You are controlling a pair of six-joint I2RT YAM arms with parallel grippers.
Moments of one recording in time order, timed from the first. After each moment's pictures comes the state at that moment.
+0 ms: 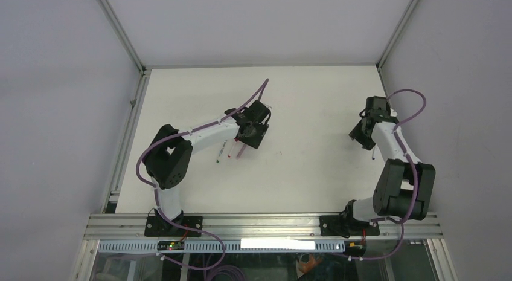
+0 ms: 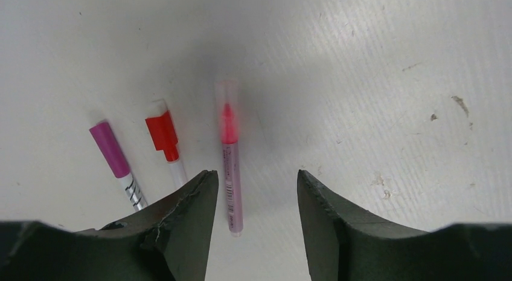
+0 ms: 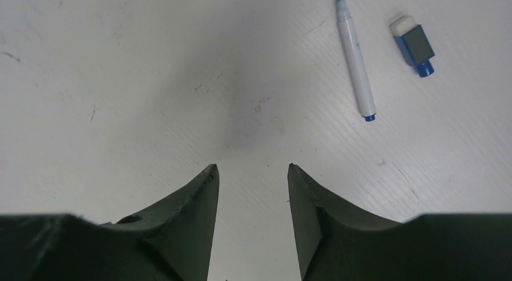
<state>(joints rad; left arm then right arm) -0.78 1.87 1.34 -0.61 -0.27 -0.23 -0.12 1.40 0.93 -0.66 0.21 0.53</state>
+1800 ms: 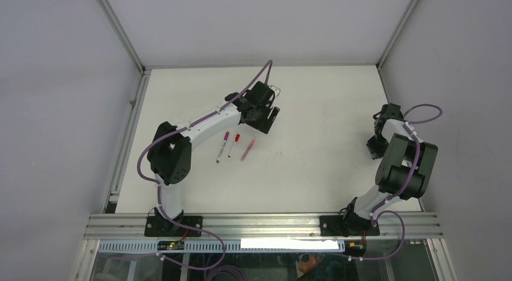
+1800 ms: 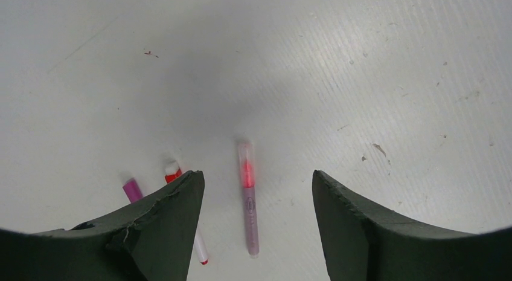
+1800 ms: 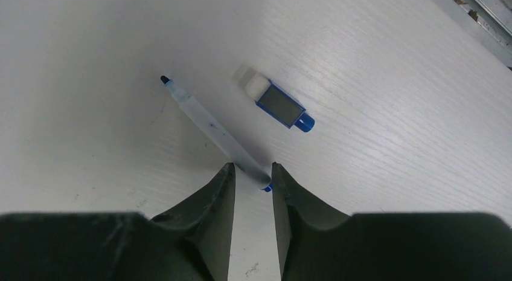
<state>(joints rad) -0.75 1.93 1.62 -0.68 -0.19 -0.16 -0.36 1.61 0.94 -0.60 0.33 0.56</state>
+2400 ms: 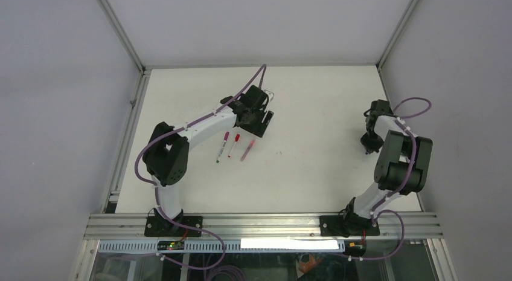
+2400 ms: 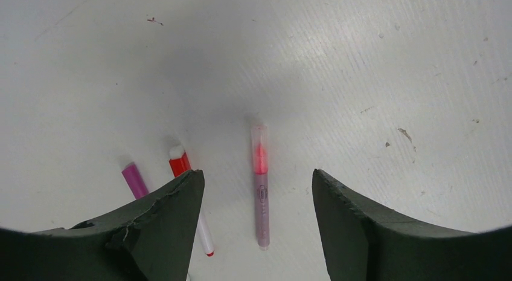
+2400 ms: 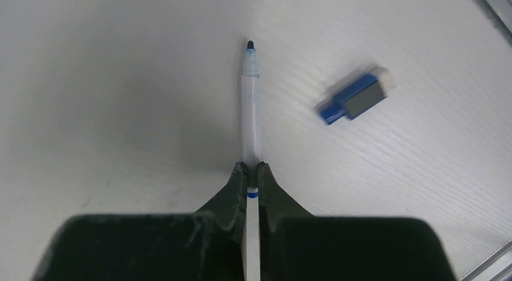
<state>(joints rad) -0.72 1.90 1.51 -0.64 -0.17 -0.16 -0.30 1.65 0.97 -0.60 0.37 0.57</state>
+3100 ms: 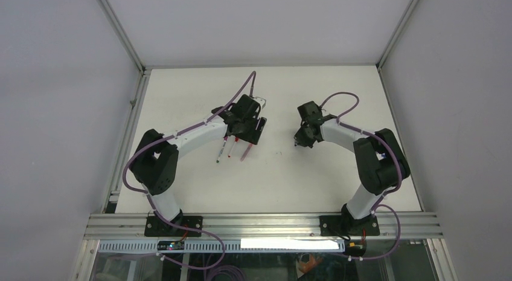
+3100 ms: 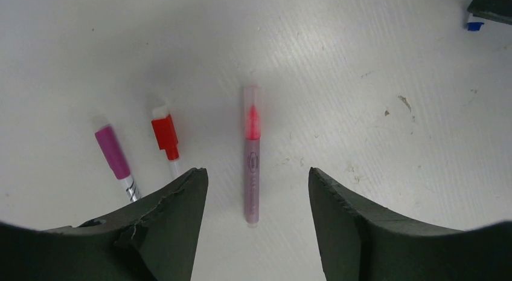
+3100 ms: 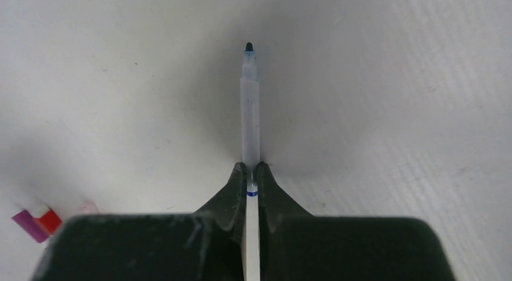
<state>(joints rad) -0.72 1.78 1.31 -0.53 -0.14 -0.24 0.42 1.68 0.97 -0.44 0.14 0.98</state>
